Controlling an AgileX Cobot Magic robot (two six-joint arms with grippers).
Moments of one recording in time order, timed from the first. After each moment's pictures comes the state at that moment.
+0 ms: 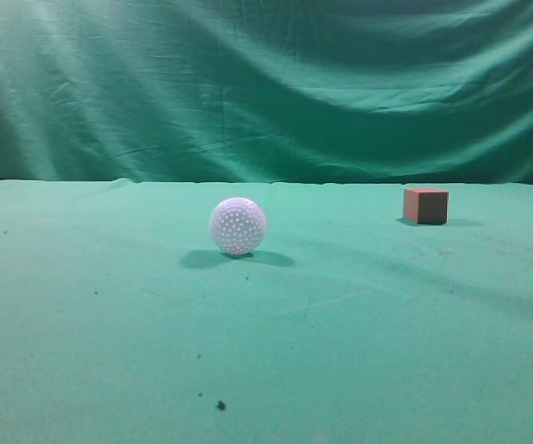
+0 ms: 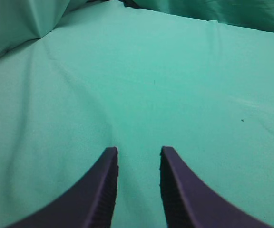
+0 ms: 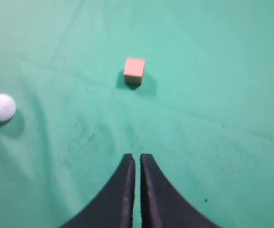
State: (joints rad) left arm 0.14 -0.02 0.02 0.15 0.37 -0.27; right arm 0.17 0.93 -0.89 0.15 0.82 -0.24
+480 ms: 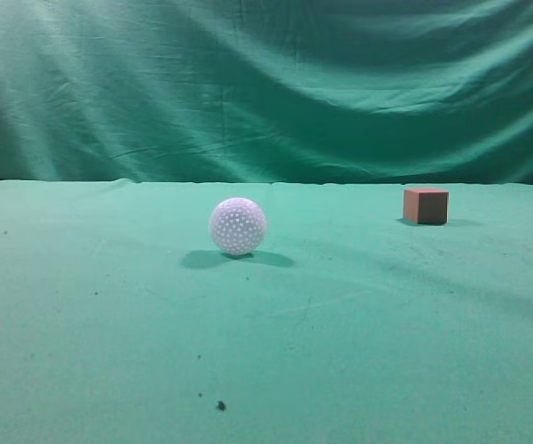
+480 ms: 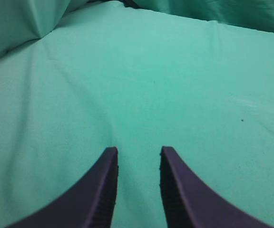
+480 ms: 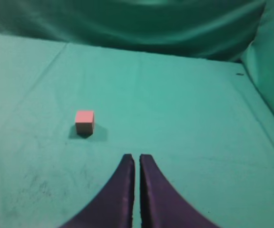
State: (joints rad) left arm 0.14 -0.02 0.02 0.15 0.37 -0.27; right arm 0.04 0.33 -0.28 0.19 0.33 -0.27
